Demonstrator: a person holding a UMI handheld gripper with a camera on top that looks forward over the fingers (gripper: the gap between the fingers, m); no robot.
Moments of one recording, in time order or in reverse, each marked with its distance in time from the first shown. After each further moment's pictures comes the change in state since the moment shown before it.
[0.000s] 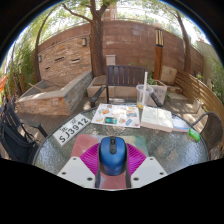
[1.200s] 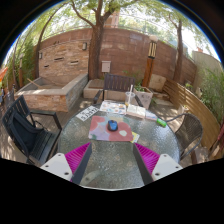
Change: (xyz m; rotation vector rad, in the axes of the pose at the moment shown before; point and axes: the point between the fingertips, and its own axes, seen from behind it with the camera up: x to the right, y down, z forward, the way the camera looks) arm -0.046 0.062 -0.313 0.034 0.131 -0.064
